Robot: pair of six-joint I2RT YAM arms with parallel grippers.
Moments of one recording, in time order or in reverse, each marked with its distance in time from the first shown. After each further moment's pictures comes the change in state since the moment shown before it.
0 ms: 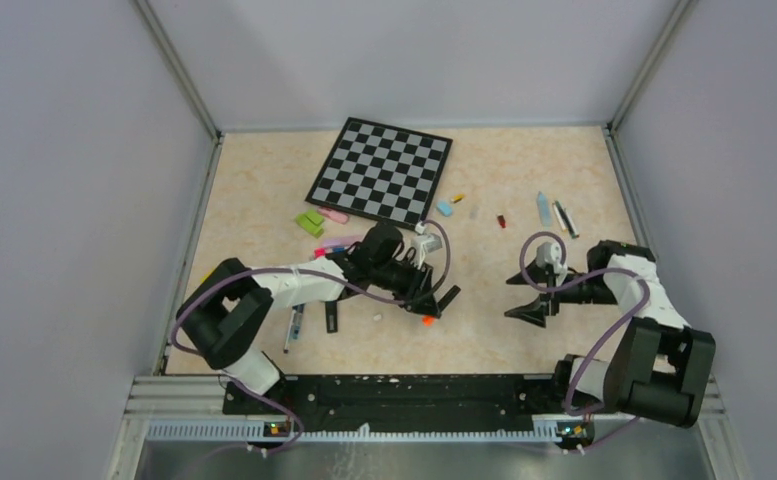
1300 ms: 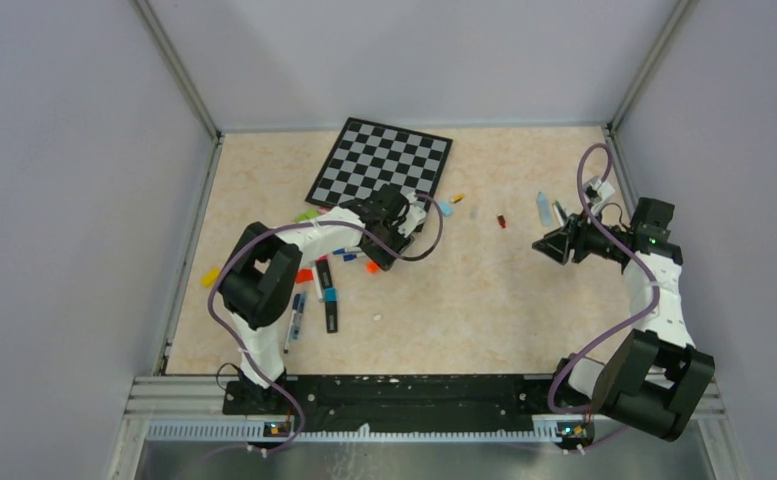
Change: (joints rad) left arm 0.157 0.304 0.444 -0.563 -0.638 0.483; right arm -0.128 -0.035 0.113 0.717 0.169 1.297
